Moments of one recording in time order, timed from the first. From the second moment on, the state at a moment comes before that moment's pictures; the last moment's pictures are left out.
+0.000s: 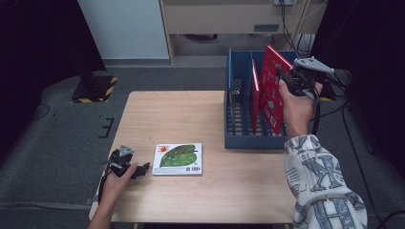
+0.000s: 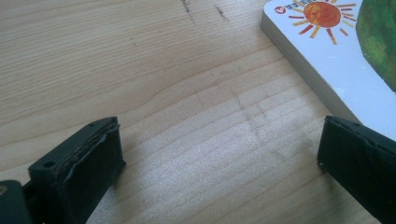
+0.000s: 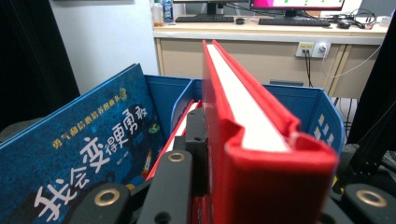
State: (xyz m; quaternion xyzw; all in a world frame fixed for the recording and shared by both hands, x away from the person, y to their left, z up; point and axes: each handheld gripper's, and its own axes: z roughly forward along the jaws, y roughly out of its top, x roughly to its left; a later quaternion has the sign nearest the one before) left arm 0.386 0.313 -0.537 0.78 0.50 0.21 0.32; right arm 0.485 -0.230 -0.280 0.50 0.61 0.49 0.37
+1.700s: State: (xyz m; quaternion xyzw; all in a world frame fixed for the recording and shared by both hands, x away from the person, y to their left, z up) left arm 0.387 0.312 -0.537 0.78 0.51 0.21 0.32; right arm 0.540 -0.209 -0.331 0.53 0.61 0.46 0.38
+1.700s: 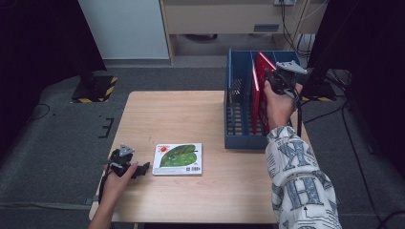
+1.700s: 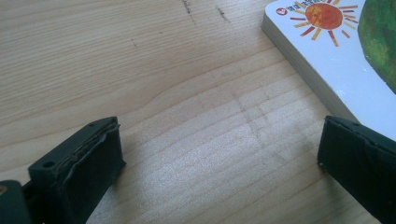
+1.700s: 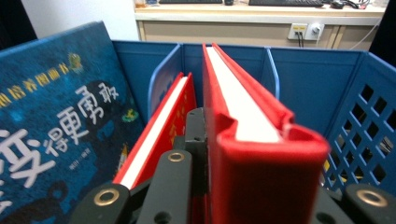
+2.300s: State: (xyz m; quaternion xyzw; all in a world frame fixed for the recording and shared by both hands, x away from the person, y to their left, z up) left arm 0.387 0.312 -0.537 0.78 0.50 0.21 0.31; right arm 0.540 -0.215 -0.350 0.55 0.60 0.46 0.37
